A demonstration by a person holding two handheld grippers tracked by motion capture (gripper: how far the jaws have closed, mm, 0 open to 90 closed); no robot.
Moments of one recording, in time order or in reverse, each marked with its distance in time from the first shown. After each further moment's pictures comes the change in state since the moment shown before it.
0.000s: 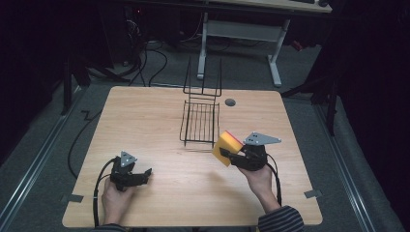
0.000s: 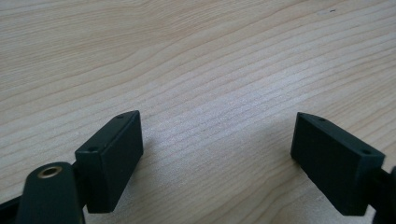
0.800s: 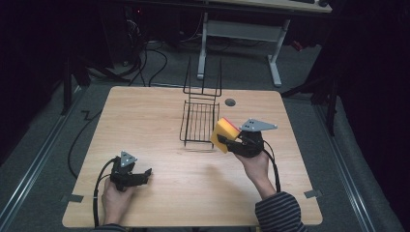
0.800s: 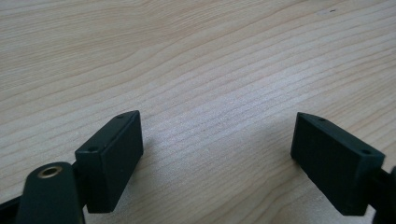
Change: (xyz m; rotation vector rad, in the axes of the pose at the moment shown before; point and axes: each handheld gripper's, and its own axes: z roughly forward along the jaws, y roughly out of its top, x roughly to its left) left arm 0.000 0.000 0.000 0.000 0.000 0.000; right arm -0.010 0.034 0.014 -0.016 -0.041 -0.037
